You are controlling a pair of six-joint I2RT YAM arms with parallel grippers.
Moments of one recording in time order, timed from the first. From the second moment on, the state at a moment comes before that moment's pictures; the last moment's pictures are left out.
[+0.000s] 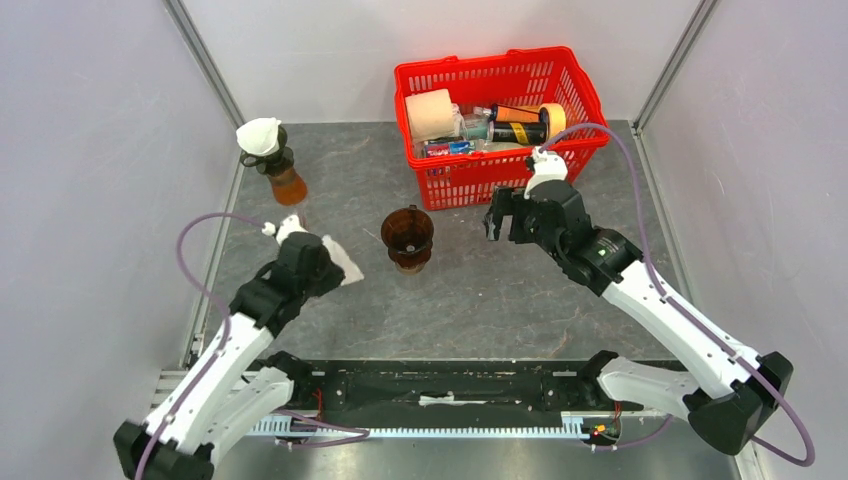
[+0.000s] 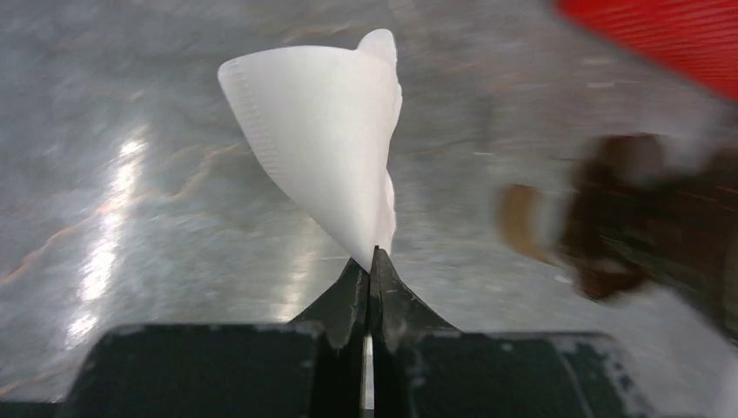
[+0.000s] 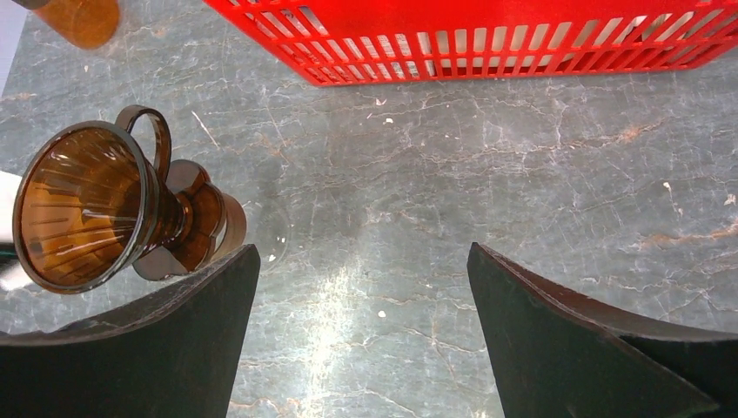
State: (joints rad) left arm -0.43 0.82 0.66 -0.70 -0.27 -0.84; right arm 0.65 1.10 1.10 -0.52 0.27 0.42
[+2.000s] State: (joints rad) left arm -0.65 1.01 0.80 0.19 1.03 -0.41; right arm 0.64 0.84 0.86 -0.19 -0.67 0.40
